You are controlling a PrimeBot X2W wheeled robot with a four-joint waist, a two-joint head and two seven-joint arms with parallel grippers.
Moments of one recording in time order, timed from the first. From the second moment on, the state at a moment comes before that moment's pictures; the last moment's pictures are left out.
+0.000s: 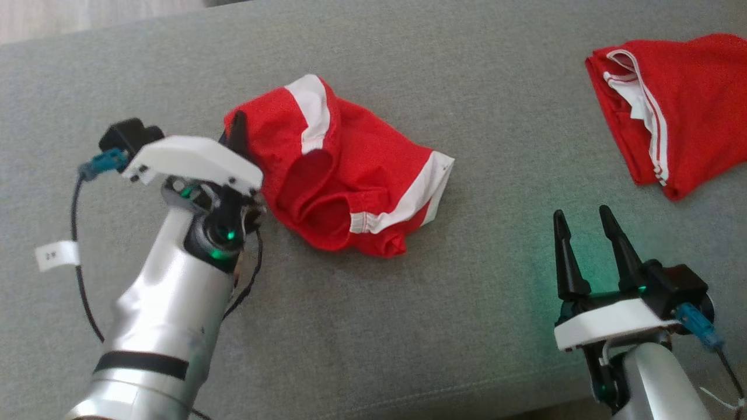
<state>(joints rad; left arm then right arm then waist) -0.68 0.06 -0.36 0.69 -1.13 0.16 -0.05 -0.11 -0.05 0.06 0.30 0.14 0.13 -0.25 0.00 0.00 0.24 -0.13</state>
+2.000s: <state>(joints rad) -0.10 0.05 -0.45 0.25 -0.33 -0.09 -0.23 0.01 -0.04 -0.04 0.29 0.04 0.13 -0.25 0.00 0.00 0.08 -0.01</state>
